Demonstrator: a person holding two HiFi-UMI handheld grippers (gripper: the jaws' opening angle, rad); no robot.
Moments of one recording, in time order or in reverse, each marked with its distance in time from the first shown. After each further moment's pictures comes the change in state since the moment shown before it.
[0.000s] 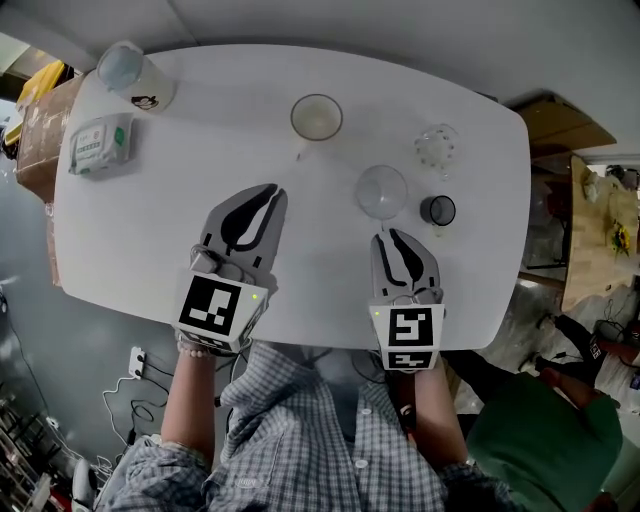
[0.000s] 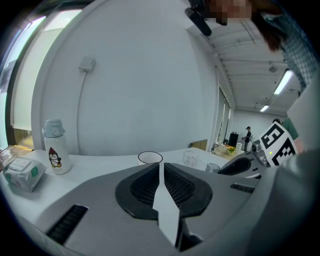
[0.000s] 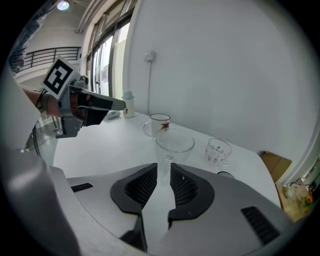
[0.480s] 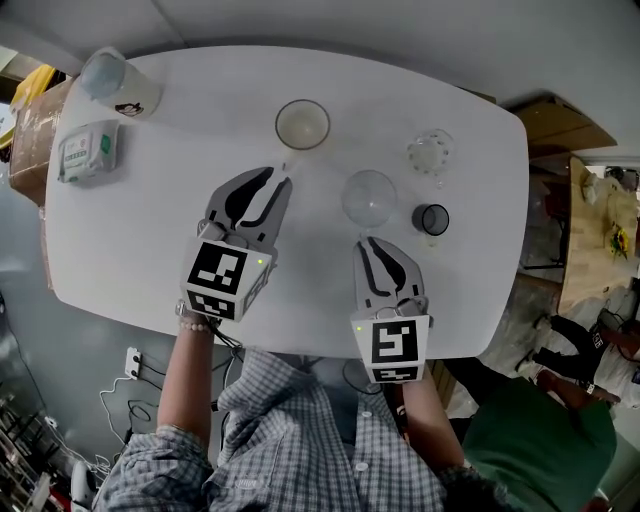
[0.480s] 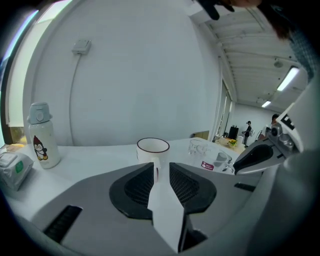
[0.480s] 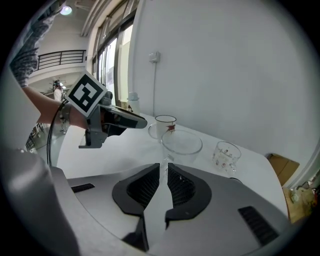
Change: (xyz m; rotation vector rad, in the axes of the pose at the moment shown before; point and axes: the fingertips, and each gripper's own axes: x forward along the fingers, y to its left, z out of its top) left arm 0.057 0.015 -0.032 0.009 0.099 -0.007; right arm 0.008 0.011 0.007 -0.019 -0.015 0.062
